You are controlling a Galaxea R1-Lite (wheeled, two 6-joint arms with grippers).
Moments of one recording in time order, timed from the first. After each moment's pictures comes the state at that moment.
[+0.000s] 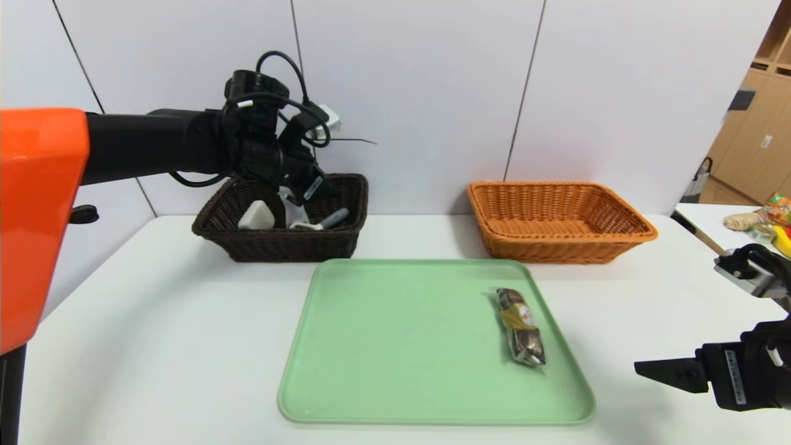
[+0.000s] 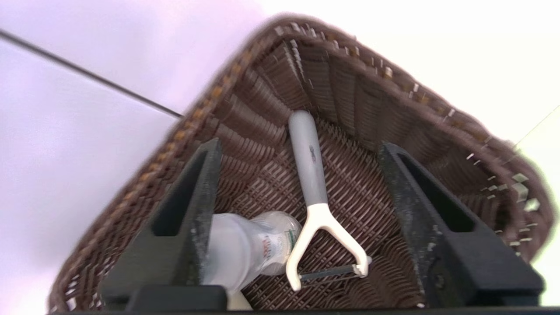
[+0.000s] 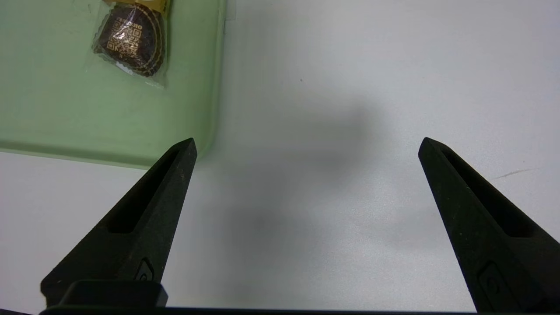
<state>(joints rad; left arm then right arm) -0.30 2.12 -1.91 0.25 -0.16 0.54 0.19 1.23 -0.70 0.34 0.03 0.13</state>
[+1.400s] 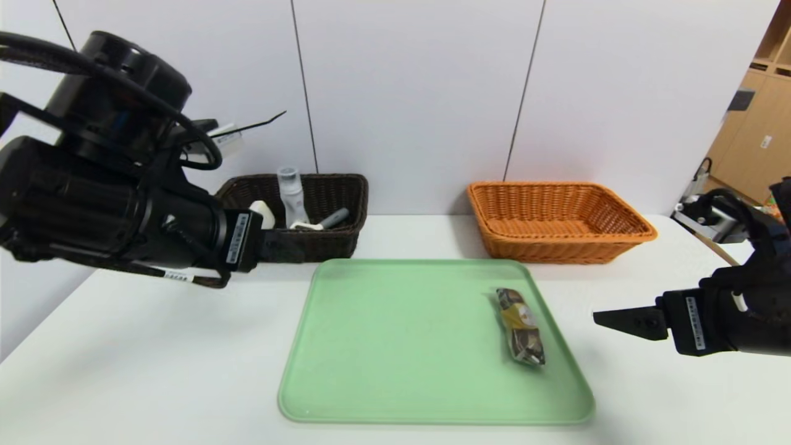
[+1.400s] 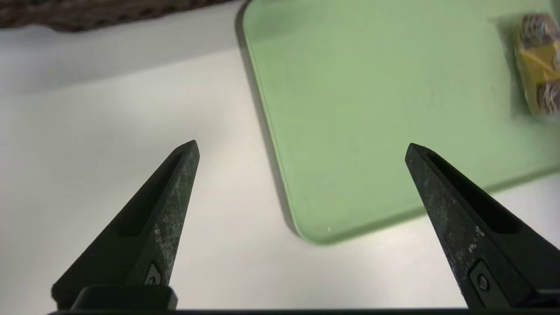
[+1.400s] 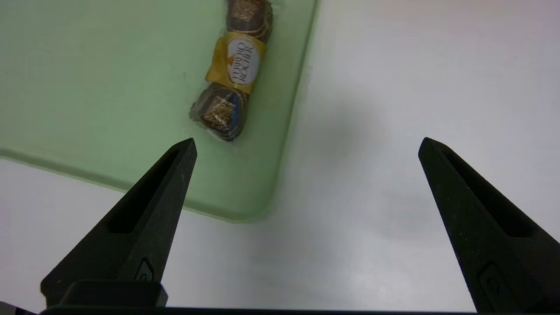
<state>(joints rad) -0.51 1.49 -1.35 0.59 0.06 -0.27 0.31 1.32 -0.87 0.31 0.03 0.14</state>
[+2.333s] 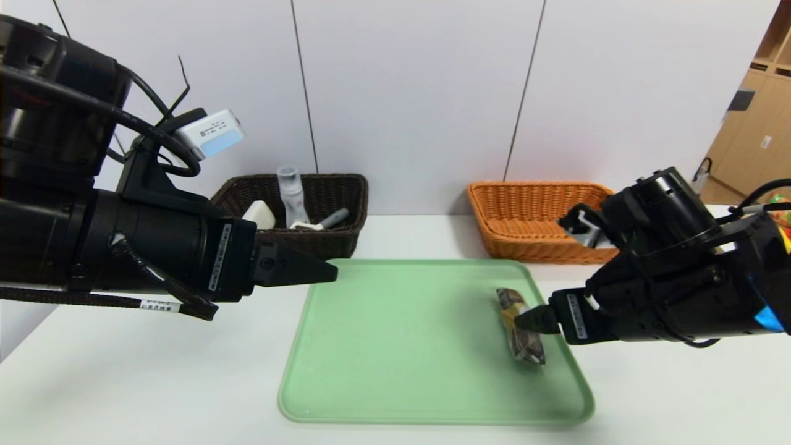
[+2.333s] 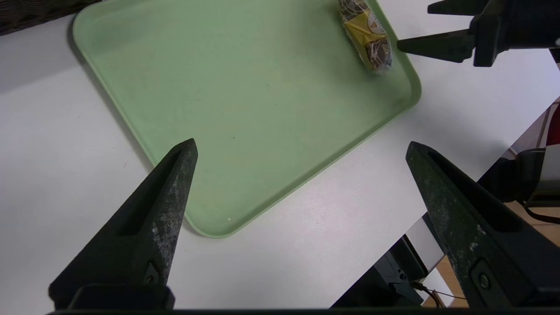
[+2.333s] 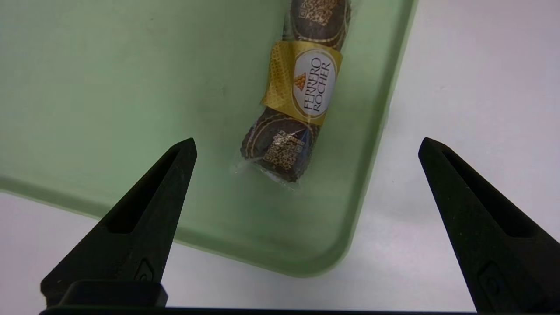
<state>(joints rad) -0.56 1.38 -1.23 0.41 -0.26 -0.26 0.52 1.59 -1.01 0.32 -0.09 0.29</state>
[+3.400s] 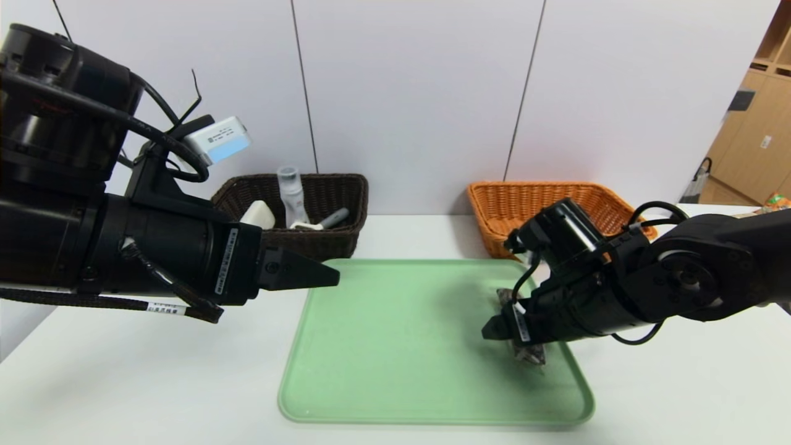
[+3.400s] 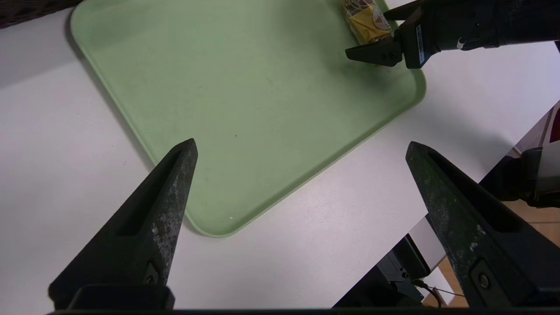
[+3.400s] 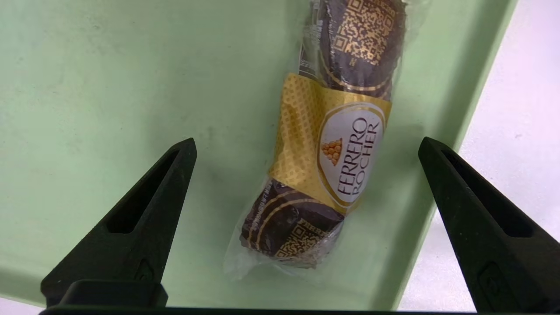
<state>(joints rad) -0.56 1.40 -1.22 0.41 -0.25 -0.26 0.55 1.82 -1.09 0.30 -0.12 0.30</state>
